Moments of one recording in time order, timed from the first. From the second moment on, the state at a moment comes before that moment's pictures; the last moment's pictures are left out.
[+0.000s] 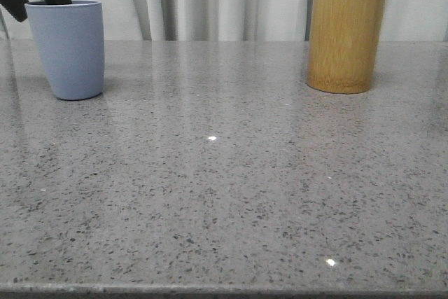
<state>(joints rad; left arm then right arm) -0.15 1.82 -1.76 -0.15 1.19 0.09 0.10 0.96 -0.95 0.05 0.44 0.12</state>
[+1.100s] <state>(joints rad) -0.40 2.02 -2.04 -0.21 1.24 0.08 0.10 0.96 -0.95 0.05 0.44 0.12</state>
